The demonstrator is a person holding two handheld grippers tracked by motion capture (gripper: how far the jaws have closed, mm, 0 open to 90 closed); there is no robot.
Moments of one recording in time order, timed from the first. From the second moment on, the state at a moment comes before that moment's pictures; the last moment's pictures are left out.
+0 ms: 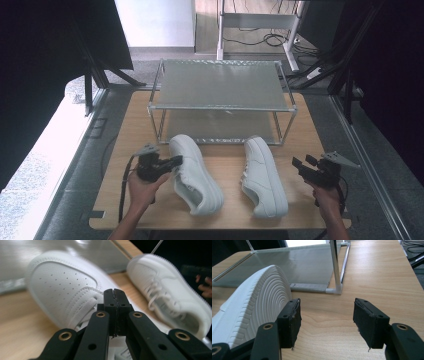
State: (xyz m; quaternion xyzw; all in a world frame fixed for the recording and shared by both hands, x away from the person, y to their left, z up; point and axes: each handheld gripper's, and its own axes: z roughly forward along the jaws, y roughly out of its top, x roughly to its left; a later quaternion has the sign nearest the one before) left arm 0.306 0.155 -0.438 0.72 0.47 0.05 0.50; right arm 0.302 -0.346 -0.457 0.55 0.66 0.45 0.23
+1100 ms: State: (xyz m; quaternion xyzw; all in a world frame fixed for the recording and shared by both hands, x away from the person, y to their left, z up) left arm 0.291 0.057 -0.443 0.82 0.38 0.01 0.44; right arm 0.301 -0.345 -0.463 0.55 0.67 0.44 0.23
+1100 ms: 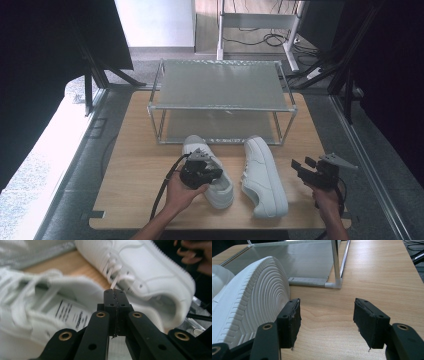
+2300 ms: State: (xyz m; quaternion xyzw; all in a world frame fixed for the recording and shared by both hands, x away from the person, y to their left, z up) left arm 0.259 0.142 -0.451 0.79 0.40 0.00 0.46; right arm 0.300 -0.342 -0.462 0.55 0.68 0.44 0.23
